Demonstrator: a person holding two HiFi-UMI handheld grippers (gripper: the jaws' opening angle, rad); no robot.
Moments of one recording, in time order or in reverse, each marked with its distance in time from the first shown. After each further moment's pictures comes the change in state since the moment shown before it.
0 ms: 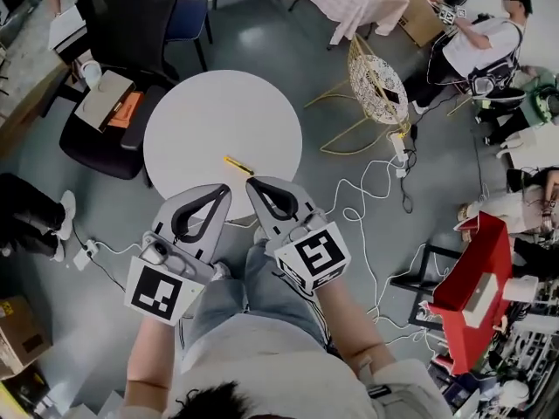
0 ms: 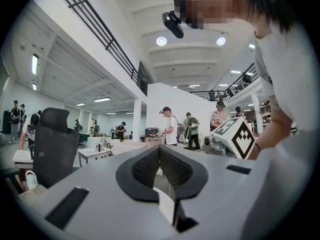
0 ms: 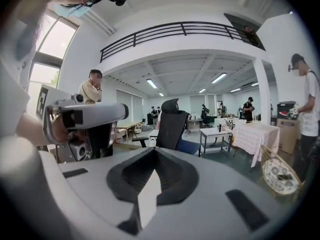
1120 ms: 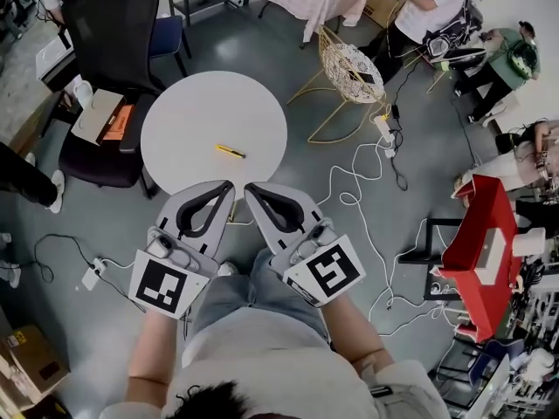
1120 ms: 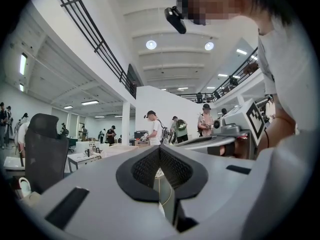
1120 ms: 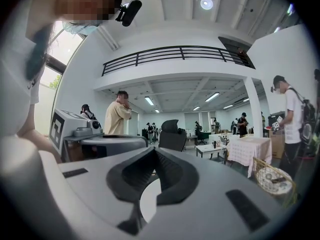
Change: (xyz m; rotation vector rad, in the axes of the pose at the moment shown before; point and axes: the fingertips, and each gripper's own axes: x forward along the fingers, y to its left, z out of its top) left arm -0.047 -0.061 0.018 0.050 -0.034 -0.125; right arm -0.087 0.078 0.053 -0.025 -0.210 -0.080
